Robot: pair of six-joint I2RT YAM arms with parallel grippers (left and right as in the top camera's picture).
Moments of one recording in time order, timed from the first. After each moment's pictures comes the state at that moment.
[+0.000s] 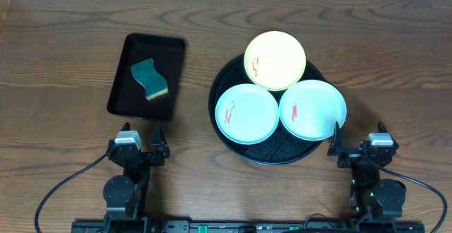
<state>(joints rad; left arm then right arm) -0.02 0.01 0.01 -0.11 0.00 -0.17 -0.01 0.01 0.01 -0.07 0.00 -0.01</state>
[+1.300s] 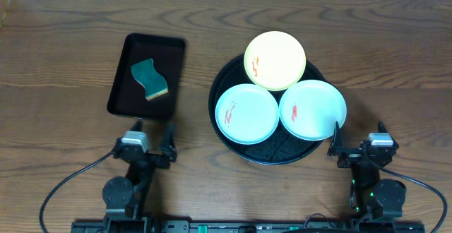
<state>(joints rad) -0.02 0.01 0.01 -0.06 0.23 -0.19 -0.01 0.01 0.01 -0.07 0.00 -0.01</state>
